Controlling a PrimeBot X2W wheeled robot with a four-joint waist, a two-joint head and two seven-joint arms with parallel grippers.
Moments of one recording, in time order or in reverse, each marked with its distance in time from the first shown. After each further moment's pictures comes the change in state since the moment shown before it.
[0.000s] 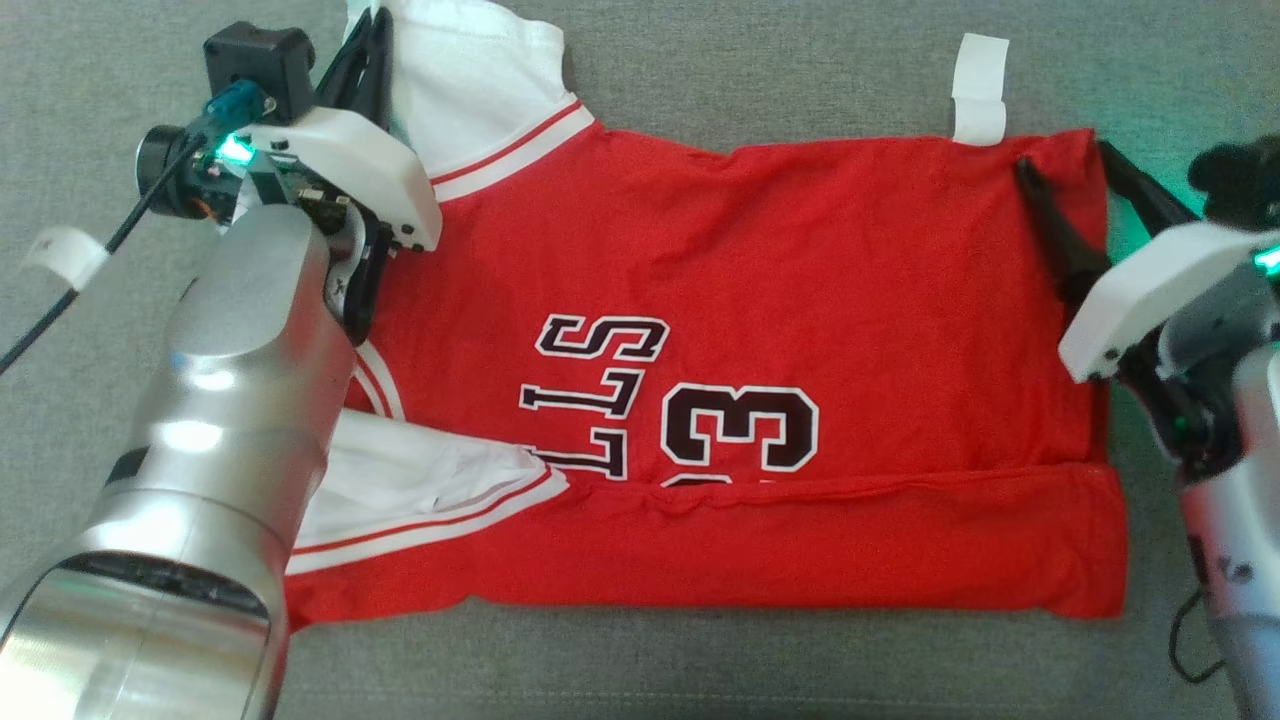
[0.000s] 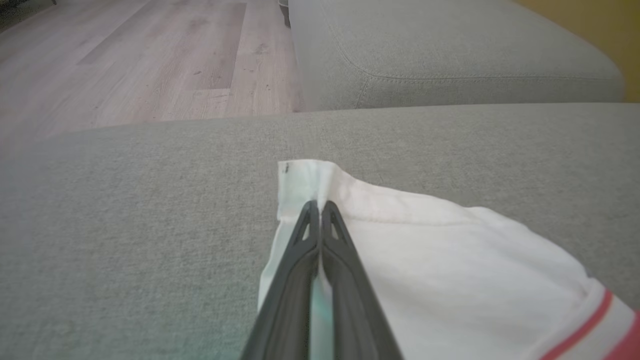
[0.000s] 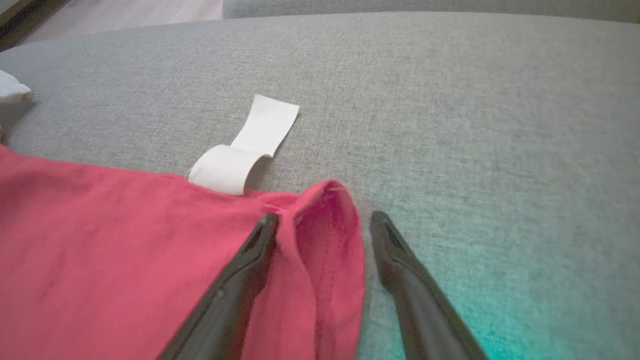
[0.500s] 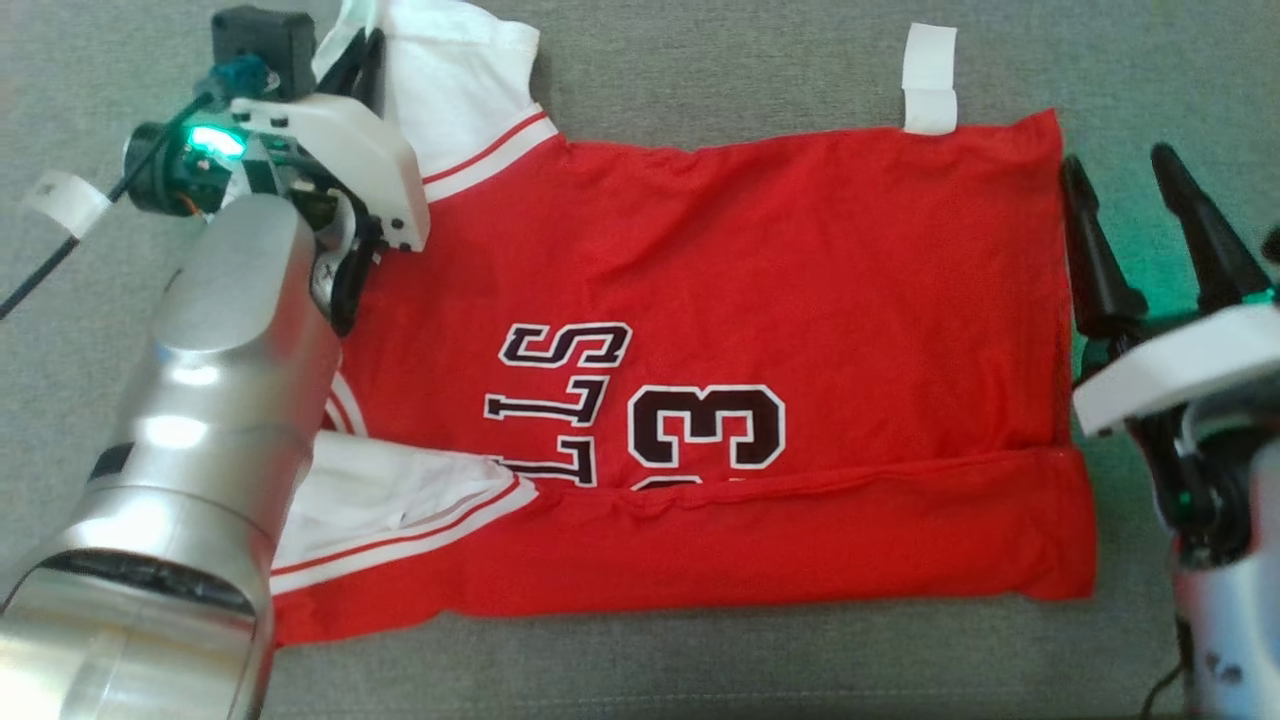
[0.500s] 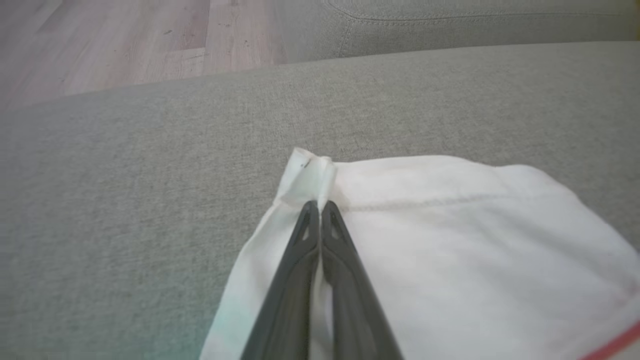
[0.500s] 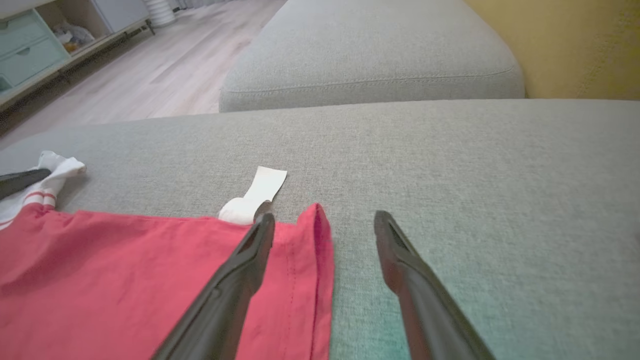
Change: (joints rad) left arm -0.003 0.019 -0.002 -0.021 0.023 0.016 0.159; right arm 0.179 0.116 -0.131 -0.300 -0.071 0.000 -0.097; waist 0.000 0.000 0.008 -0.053
